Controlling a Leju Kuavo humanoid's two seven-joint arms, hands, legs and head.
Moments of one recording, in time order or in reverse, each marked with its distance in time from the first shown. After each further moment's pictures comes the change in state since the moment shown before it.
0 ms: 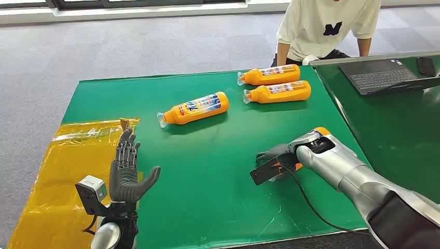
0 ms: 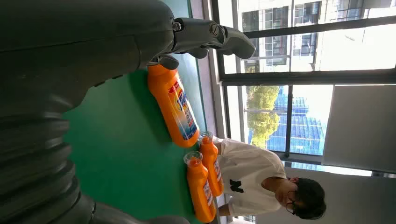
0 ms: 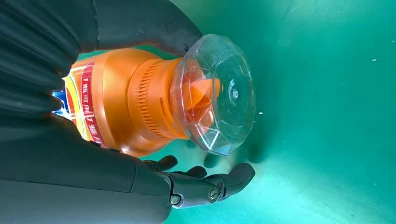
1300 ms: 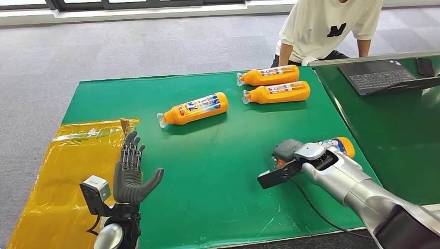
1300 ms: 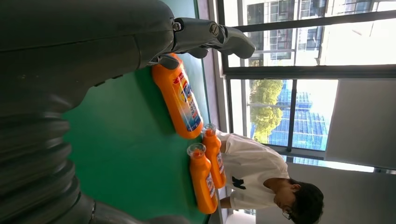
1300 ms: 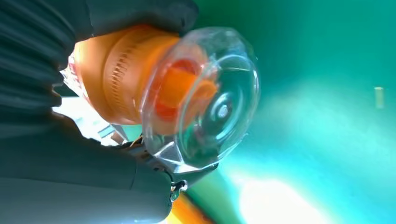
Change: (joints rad) left arm 0.004 -0.011 -0.005 0.020 0.012 -0.019 0.001; right arm 0.106 -0.051 -0.029 -0.054 0.281 -0.325 0.123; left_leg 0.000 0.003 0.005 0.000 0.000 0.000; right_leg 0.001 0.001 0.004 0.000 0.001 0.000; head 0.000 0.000
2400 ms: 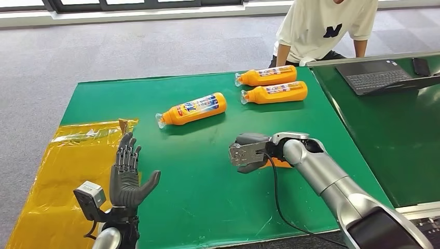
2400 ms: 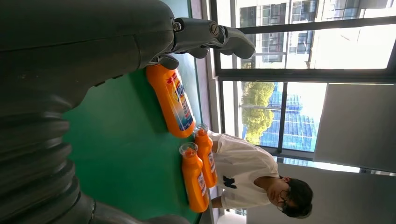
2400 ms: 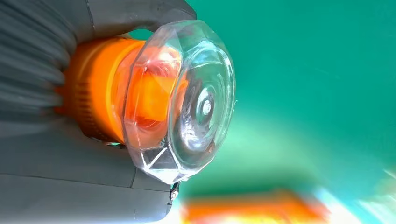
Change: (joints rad) left arm 0.027 -0.005 0.004 -0.039 -0.003 0.010 -0.022; right arm 0.064 0.245 -0.425 -0.161 -0.440 0.331 -0.247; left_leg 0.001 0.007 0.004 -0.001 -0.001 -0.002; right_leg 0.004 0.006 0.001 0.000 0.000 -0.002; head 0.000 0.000
